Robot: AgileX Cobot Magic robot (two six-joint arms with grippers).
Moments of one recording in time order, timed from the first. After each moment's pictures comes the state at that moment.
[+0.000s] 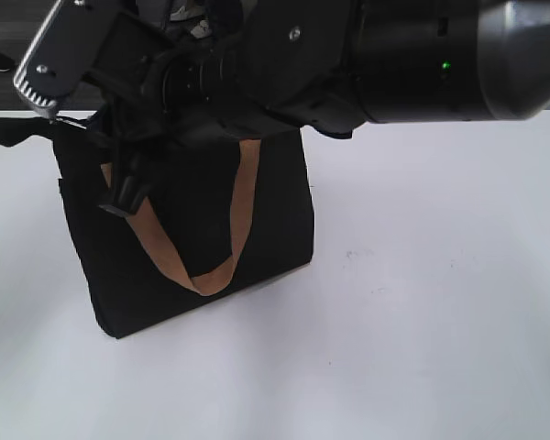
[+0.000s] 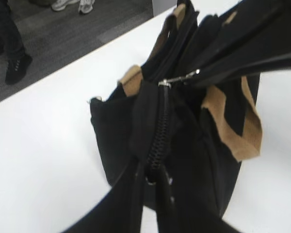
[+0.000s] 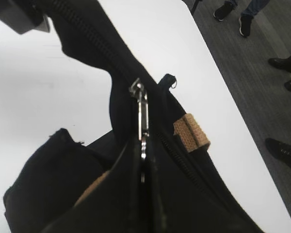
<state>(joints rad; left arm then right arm) 0.12 0.99 -0.60 -1.05 0.68 1.65 0.83 1.88 -1.34 0.77 0.09 -1.33</state>
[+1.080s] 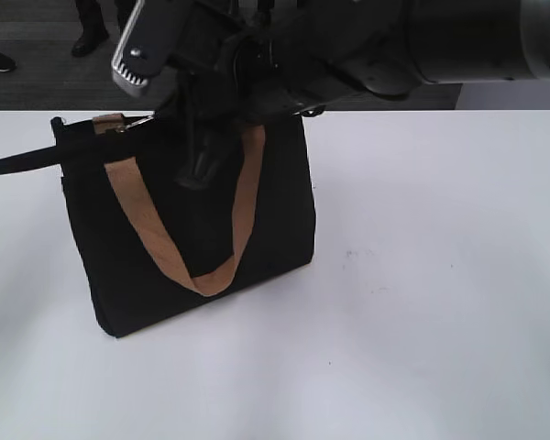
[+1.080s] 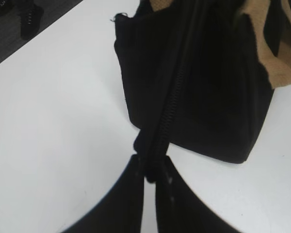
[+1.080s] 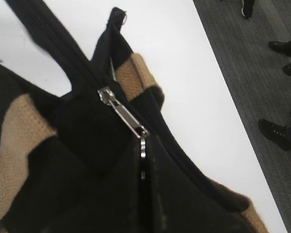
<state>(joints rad) 0.12 0.99 -0.60 -0.76 0.64 1.50 0.68 1.87 -1.34 0.77 0.21 -1.43</state>
